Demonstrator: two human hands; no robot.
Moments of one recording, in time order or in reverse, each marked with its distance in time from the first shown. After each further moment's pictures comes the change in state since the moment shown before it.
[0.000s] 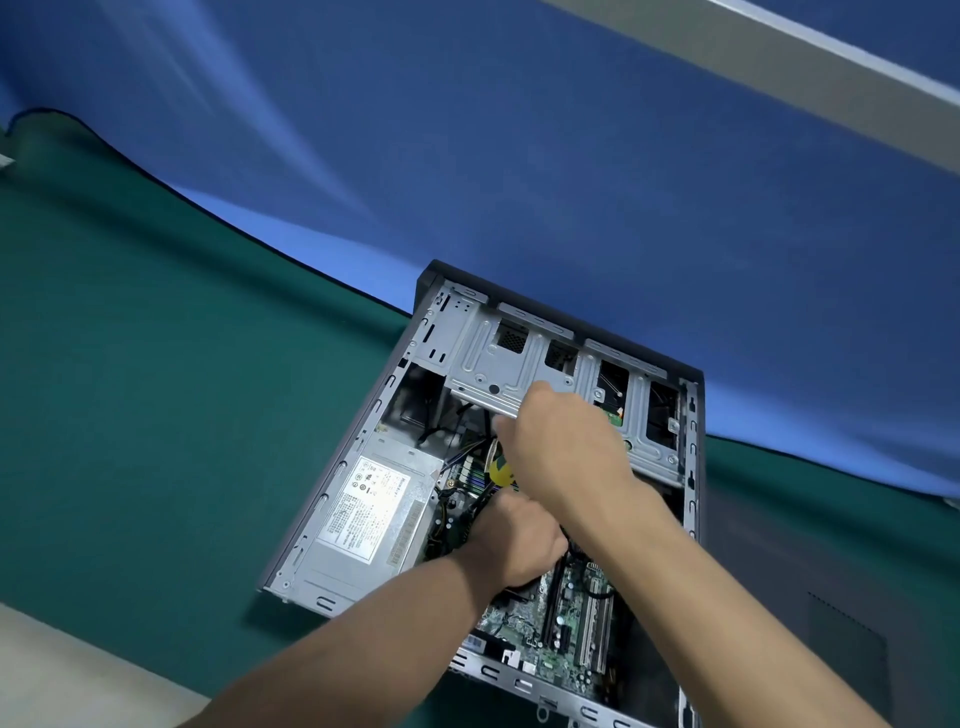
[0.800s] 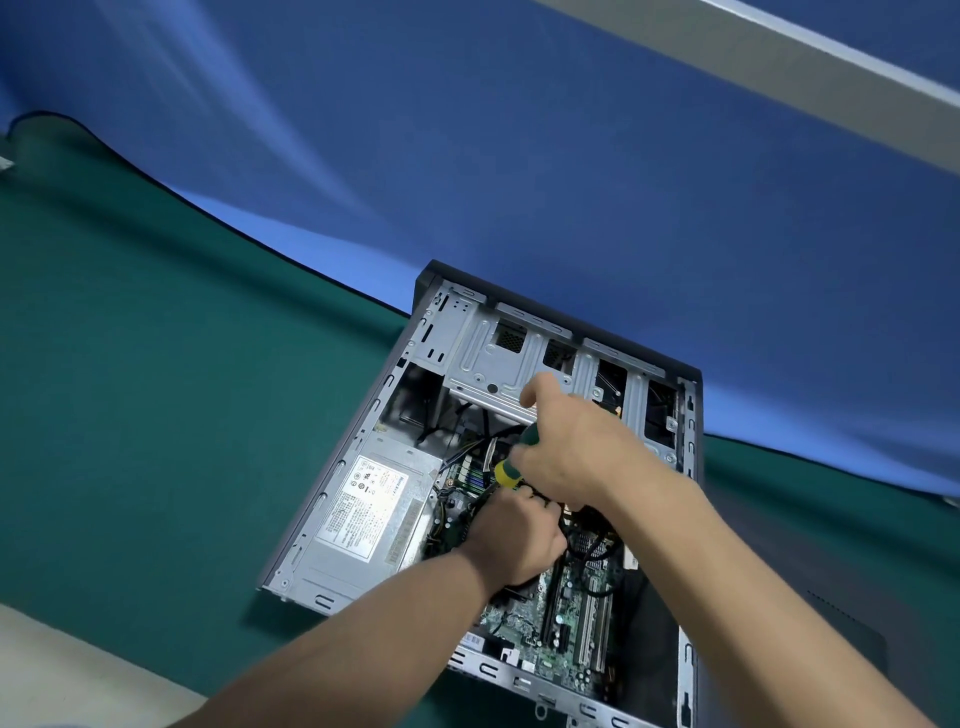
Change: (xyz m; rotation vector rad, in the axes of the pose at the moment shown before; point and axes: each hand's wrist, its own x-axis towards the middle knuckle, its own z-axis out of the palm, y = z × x) left_hand 0.003 -0.010 0.029 0.118 -0.105 0.128; right_hand 0.002 0.015 -0.009 0.068 -0.217 0.022
